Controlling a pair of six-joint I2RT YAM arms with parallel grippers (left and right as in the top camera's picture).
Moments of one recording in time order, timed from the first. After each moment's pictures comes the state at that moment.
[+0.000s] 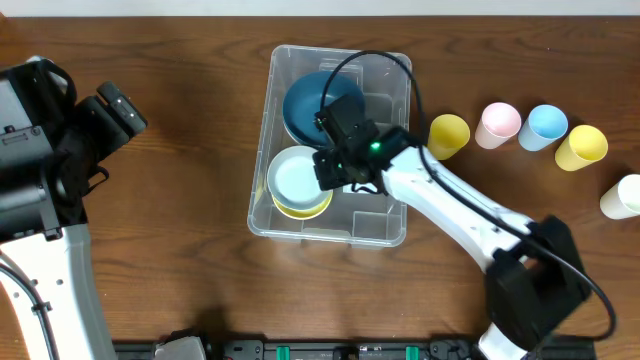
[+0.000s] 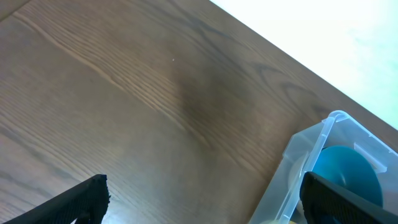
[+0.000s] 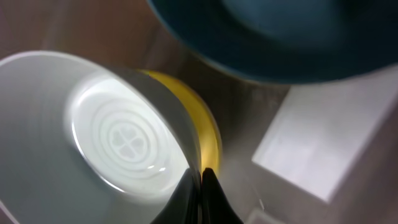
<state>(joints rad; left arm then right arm) 0.27 1.27 1.61 -1.13 0.01 -0.36 0.68 1.83 1.39 -0.69 -0.11 0.40</state>
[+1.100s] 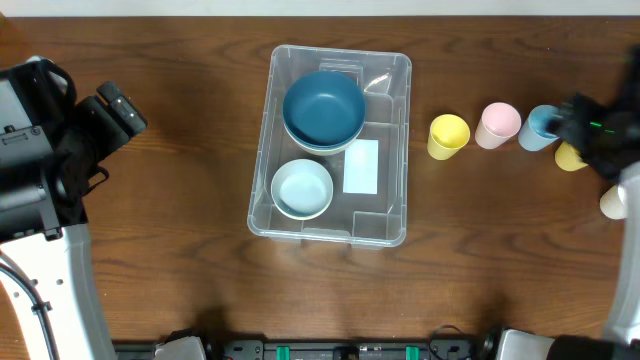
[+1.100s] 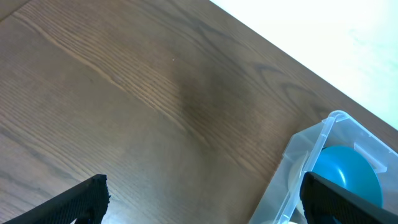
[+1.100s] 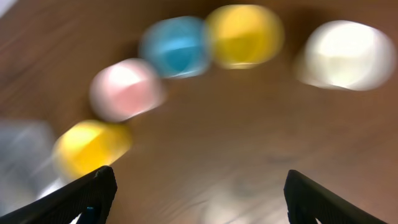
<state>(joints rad) 0.27 1.27 1.61 -1.13 0.01 -0.36 -0.35 1.46 1.55 -1.19 0.08 0.48</state>
